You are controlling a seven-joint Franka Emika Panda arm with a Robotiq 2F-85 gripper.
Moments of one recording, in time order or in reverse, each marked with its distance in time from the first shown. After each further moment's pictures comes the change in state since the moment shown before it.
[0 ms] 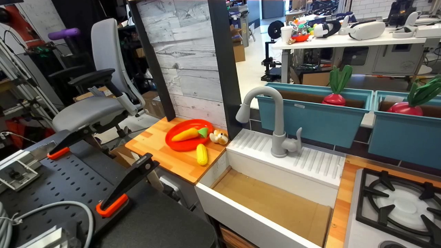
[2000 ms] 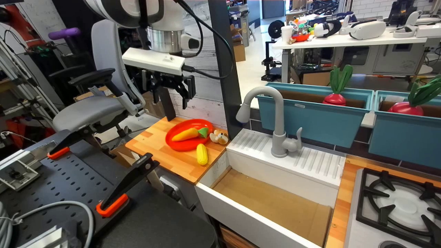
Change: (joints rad) arm -0.144 0.946 0.302 0.282 0.182 0.480 -0.423
